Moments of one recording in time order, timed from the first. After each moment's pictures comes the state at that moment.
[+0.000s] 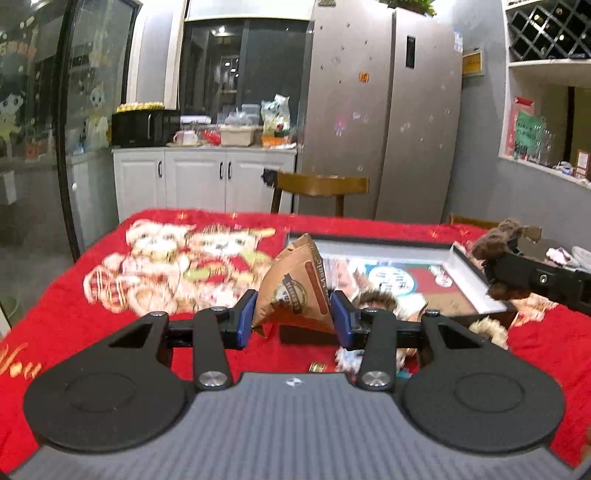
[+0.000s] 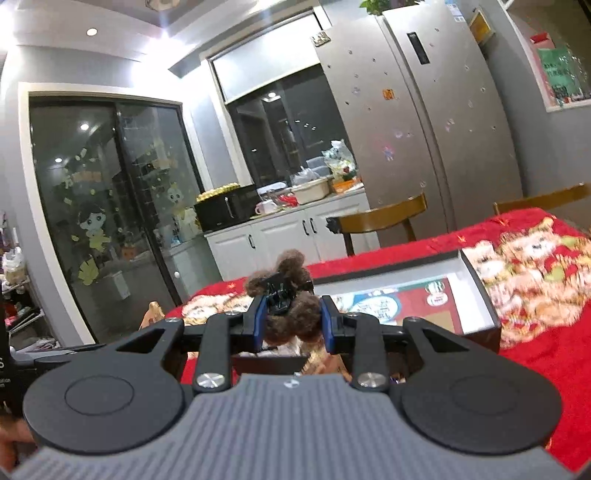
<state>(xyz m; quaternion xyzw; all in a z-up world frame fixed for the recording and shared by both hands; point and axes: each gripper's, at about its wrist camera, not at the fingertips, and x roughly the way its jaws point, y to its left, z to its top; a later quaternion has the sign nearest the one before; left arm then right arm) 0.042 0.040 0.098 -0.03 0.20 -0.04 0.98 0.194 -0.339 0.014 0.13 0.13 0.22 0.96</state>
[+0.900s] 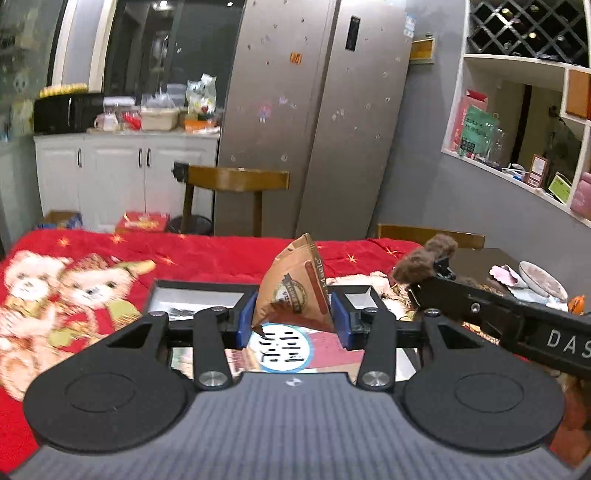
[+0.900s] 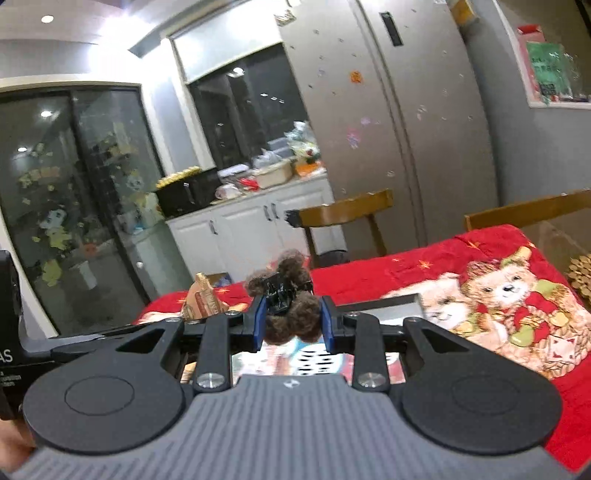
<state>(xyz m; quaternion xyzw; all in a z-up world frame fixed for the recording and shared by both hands) 0.178 -0.065 0.156 -0.05 0.24 -0.15 0.96 0.303 -0.385 0.058 0.13 0.21 0.16 0.96</state>
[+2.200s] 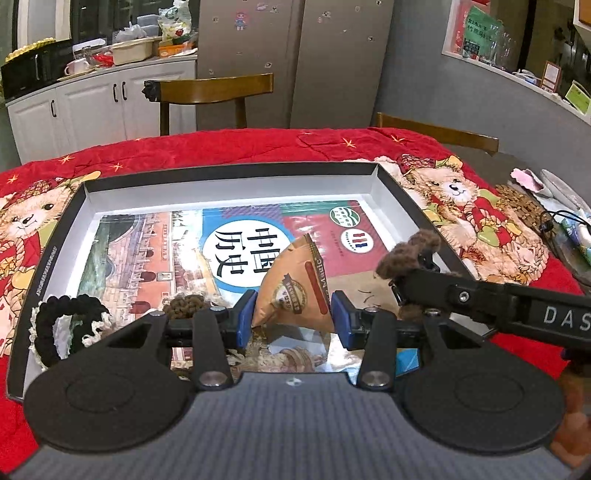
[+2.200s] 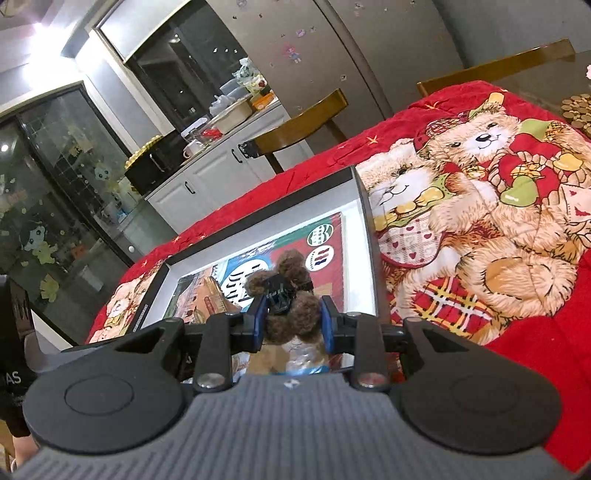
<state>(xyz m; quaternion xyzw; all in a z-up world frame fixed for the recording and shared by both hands) 0.233 -0.118 0.037 0.01 0.36 -0.17 0.92 0.354 -0.438 -0.062 0.24 0.31 0.16 0.90</state>
